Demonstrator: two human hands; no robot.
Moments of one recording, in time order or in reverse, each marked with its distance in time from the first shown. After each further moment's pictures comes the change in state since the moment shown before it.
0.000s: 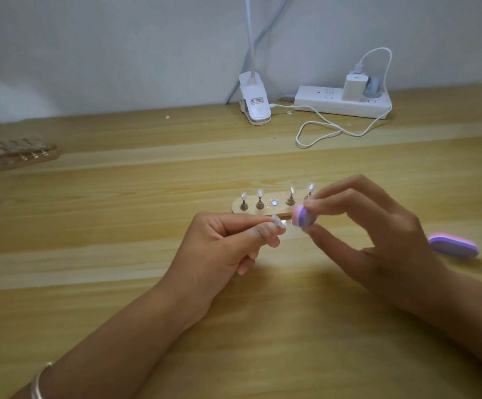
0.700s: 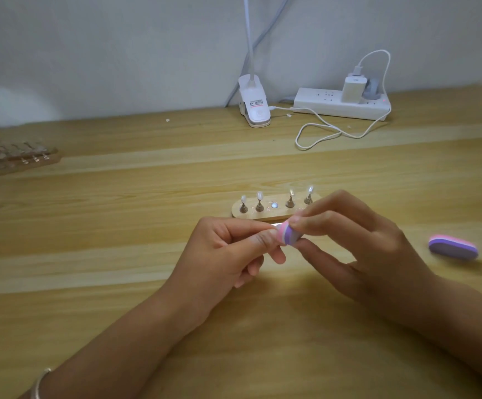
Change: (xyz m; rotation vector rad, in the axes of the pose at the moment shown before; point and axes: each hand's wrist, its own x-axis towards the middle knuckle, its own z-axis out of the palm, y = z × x) left_hand -0.002 0.001 0.000 0.039 -0.080 -0.007; right_hand -0.003 -0.006 0.005 -0.010 -0.076 -0.062
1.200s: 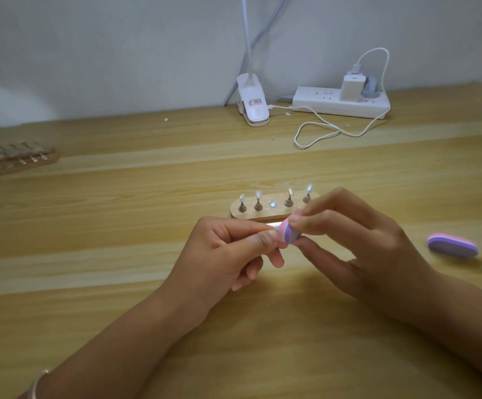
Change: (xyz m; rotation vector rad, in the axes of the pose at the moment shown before) left_hand 0.000 0.001 0.000 0.006 -0.007 -0.017; right_hand 0.000 0.002 -0.001 -0.028 -0.013 0.002
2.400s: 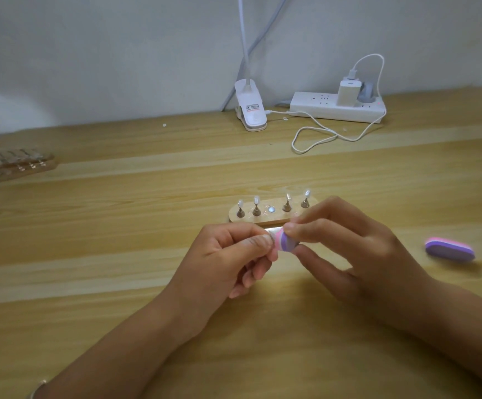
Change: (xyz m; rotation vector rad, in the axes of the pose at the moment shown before) left_hand -0.001 0.003 0.002 -0.016 -0.073 -0.034; right_hand 0.000 -0.004 0.000 0.038 -0.006 0.016
